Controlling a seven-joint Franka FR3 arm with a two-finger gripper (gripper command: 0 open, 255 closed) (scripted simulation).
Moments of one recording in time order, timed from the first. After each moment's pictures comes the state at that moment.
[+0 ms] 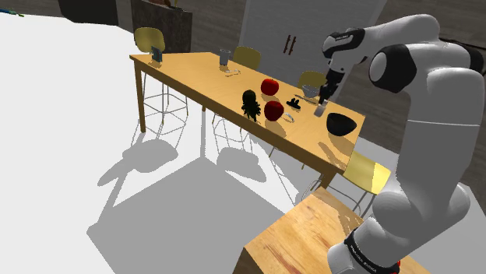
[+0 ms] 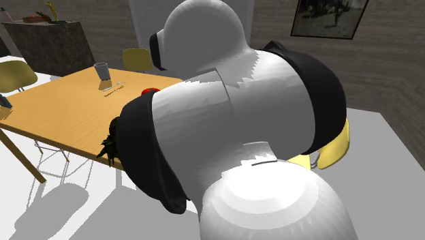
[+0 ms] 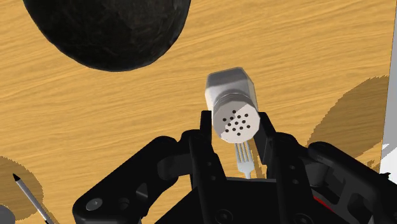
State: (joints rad) arm -0.33 0.44 -0.51 -1.44 0.21 1.83 -0.83
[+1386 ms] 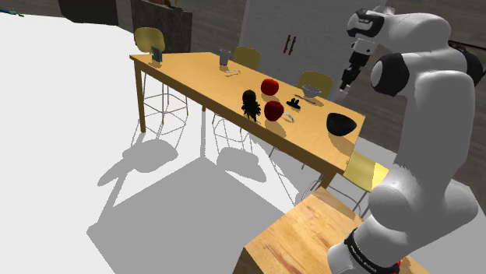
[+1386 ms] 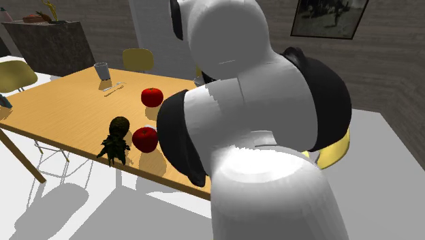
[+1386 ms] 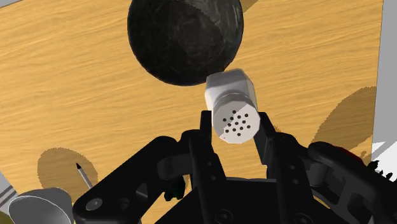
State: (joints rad) arm -0.49 0.52 -0.53 -1.08 0.25 1.54 -0.93
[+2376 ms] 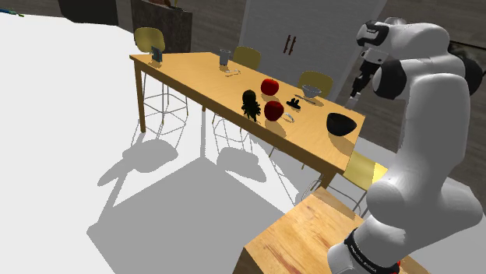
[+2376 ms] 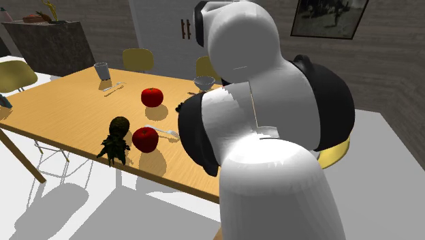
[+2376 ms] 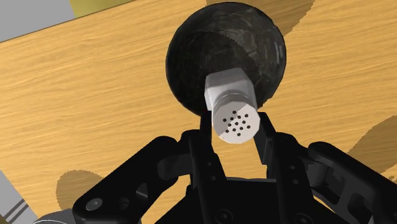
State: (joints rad) arm -0.60 0.58 -0.54 -1.06 0.28 1.57 -1.05
